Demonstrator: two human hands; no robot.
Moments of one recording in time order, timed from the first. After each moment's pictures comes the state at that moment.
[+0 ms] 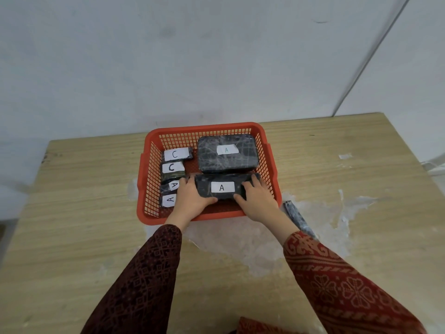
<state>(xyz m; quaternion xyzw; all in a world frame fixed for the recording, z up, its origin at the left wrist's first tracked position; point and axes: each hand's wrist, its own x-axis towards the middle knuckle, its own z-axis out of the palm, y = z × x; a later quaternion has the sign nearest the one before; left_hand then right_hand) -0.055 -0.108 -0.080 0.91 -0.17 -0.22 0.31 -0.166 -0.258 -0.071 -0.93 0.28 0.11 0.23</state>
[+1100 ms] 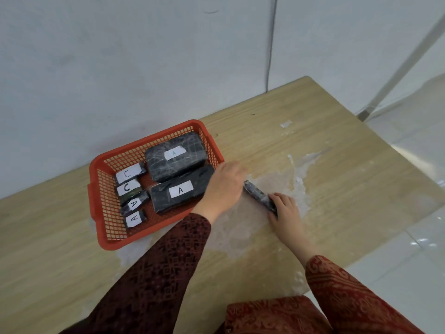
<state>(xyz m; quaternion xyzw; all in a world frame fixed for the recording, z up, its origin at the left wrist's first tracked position) -0.162 -0.227 -0.035 0.75 -0.65 -0.04 0.11 -0.350 -0.282 -0.117 -0.86 0.43 -0.08 0.25</state>
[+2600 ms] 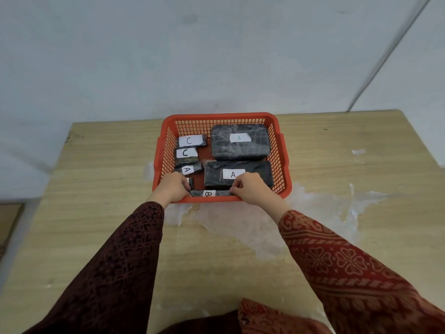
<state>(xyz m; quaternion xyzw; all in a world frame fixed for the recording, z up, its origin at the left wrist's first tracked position) -0.026 -0.045 -0.052 0.92 -0.19 -0.30 0.16 -0.149 -0.229 -0.052 -0.91 0.21 0.13 0.34</state>
